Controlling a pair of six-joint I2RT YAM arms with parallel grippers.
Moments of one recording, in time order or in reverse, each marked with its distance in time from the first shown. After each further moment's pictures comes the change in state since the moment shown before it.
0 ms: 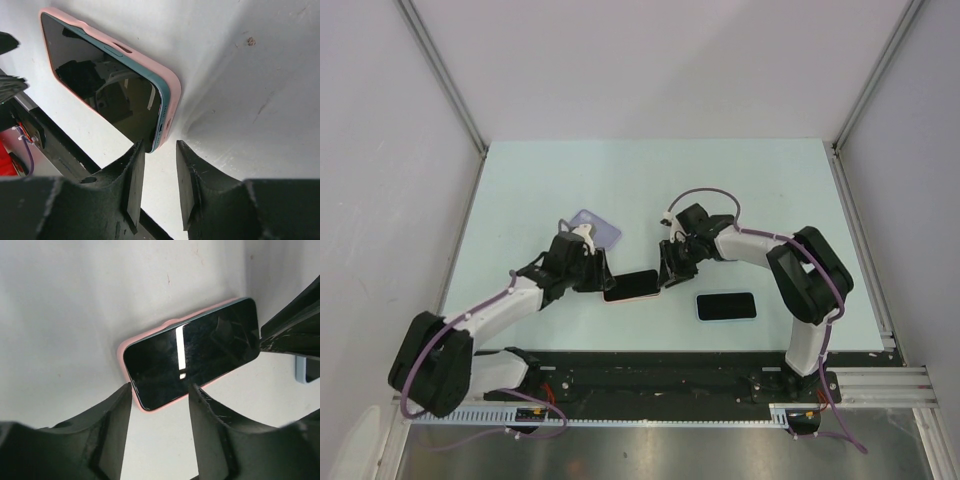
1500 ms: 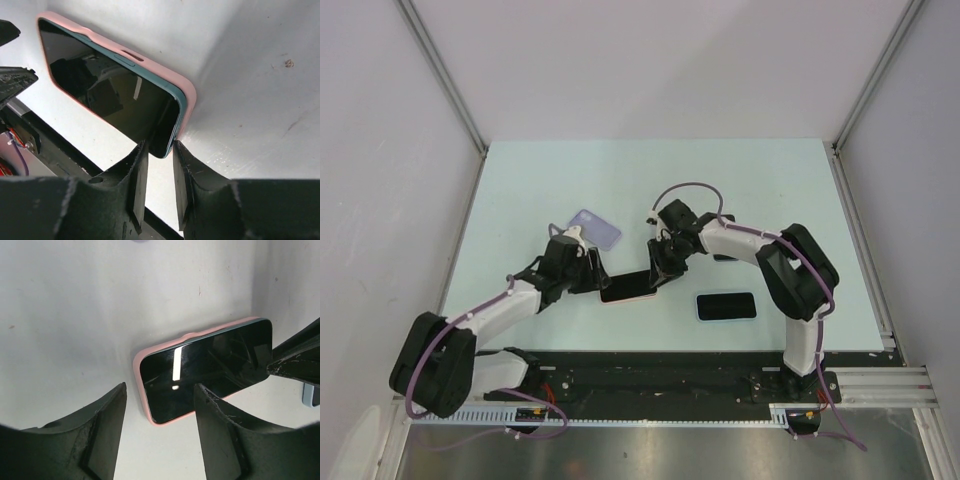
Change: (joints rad) left arm 0.046 -0.018 -0.071 0.074 -0.042 -0.079; right arm 0.083 0.078 0.165 -0.153 0.092 0.002
